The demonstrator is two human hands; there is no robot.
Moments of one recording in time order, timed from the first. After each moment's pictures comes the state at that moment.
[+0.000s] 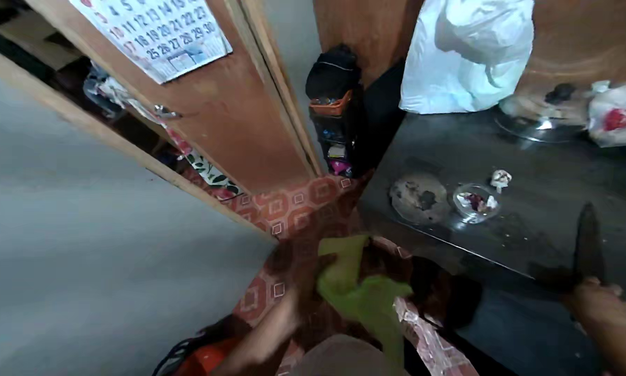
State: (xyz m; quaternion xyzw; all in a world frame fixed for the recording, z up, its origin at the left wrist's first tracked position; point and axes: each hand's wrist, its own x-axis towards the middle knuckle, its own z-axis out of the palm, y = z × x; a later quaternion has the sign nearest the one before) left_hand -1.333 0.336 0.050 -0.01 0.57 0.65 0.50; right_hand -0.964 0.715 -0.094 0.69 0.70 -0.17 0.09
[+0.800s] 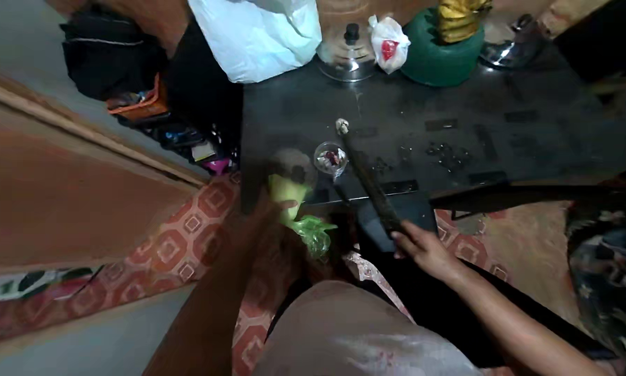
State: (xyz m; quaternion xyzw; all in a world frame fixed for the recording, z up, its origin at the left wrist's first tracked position) left_hand -1.363 0.606 -0.035 0.36 0.77 0.25 0.47; right_hand -0.969 0.589 0.034 0.51 0.69 -0.50 -0.08
